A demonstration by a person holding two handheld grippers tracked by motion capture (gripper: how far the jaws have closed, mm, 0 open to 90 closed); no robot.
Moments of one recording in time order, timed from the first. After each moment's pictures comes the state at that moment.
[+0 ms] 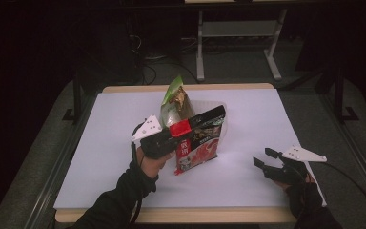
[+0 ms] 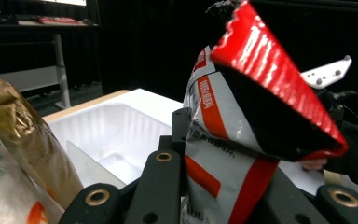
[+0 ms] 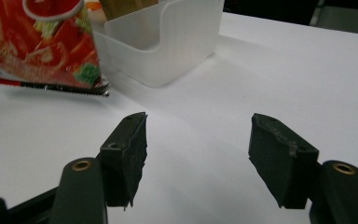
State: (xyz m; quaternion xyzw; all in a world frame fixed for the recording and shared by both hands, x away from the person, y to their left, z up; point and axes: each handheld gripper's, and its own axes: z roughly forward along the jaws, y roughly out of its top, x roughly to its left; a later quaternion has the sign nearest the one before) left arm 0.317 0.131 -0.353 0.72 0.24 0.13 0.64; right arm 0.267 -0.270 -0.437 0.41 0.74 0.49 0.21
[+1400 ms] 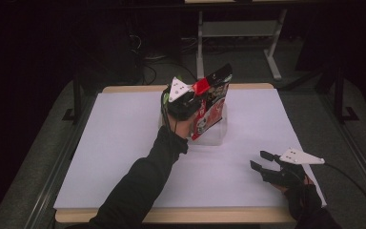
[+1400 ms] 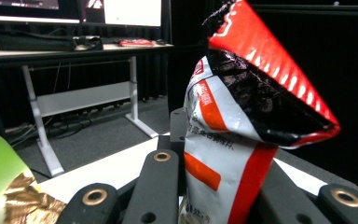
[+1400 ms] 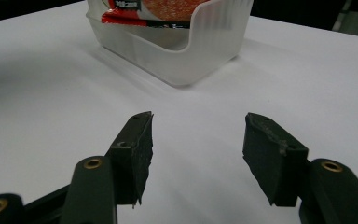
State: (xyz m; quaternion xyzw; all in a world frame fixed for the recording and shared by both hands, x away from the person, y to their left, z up) left arm 0.402 0.058 -0.324 0.68 0.33 0.24 0.61; right arm 0.261 -0.264 -0.435 0.38 0.76 0.50 0.20
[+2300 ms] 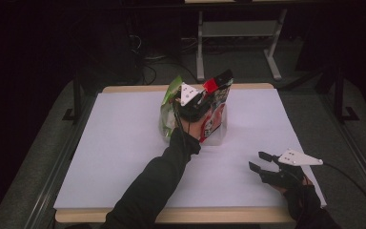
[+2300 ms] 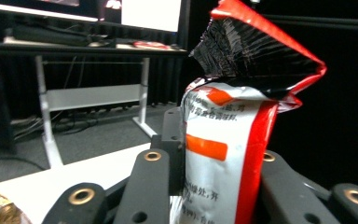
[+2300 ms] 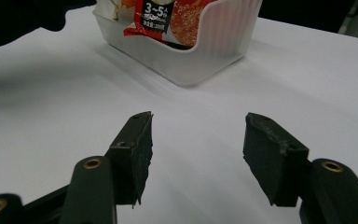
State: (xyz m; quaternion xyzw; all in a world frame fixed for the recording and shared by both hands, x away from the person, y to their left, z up) left arm 0.416 0.032 -0.357 0.67 0.34 0.25 0.61; right arm 0.260 -0.261 -0.437 0.37 0.76 0.50 0.20
